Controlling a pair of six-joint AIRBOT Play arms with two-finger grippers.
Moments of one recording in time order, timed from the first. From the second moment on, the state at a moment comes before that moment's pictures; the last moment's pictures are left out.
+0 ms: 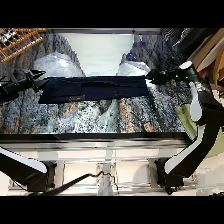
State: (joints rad) left arm 0.53 -1.90 1.35 0.12 -1.34 -1.12; right arm -0.23 -1.96 1.68 -0.81 1.19 1.25
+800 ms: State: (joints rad) left arm 0.23 -1.75 1.35 0.77 -1.31 -1.09; right arm -0.22 -1.93 1.73 -1.09 1.34 1.27
